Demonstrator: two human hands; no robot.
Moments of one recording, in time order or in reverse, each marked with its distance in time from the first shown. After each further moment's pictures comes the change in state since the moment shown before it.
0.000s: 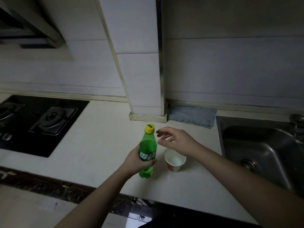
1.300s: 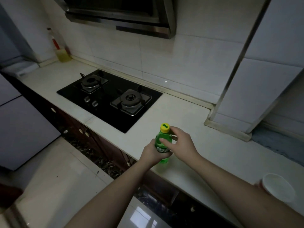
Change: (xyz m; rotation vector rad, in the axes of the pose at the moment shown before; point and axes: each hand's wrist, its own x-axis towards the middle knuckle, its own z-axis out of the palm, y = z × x) left_hand -0.059 -0.129 -0.233 0.113 0.368 -0.222; right_hand 0.134 -0.110 0.308 -0.121 0.049 -0.203
